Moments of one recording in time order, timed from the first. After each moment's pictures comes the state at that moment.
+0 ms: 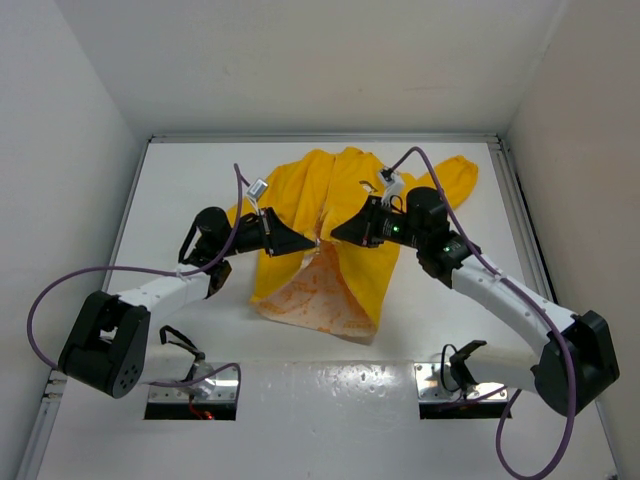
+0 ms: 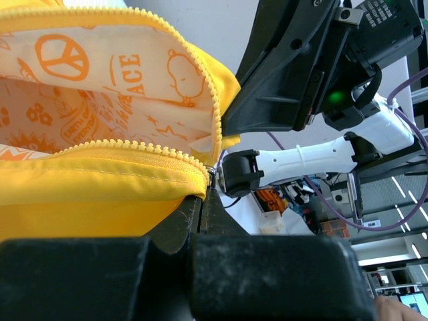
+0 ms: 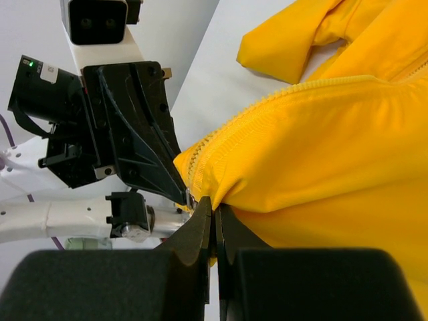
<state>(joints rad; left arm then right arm) -0.36 1.28 0.55 0.79 0.91 -1.08 0.53 1.19 0.78 0.13 -0.48 0.74</state>
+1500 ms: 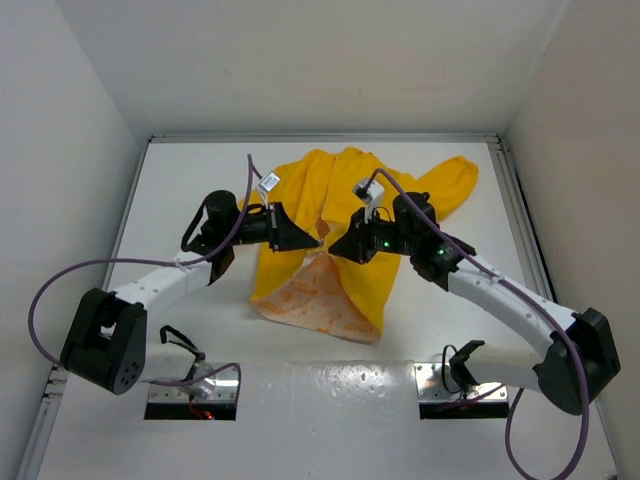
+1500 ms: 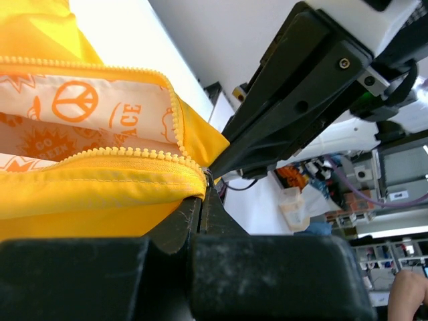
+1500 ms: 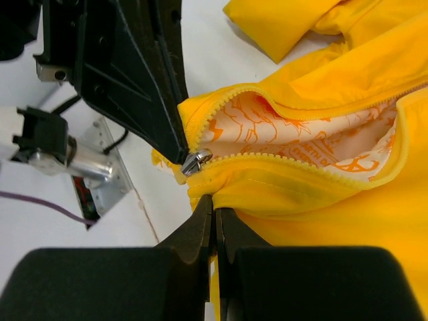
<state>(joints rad) -0.37 1.30 0.69 0.52 0.96 -0.89 0.62 1.20 0.81 0.00 -0.49 0.30</state>
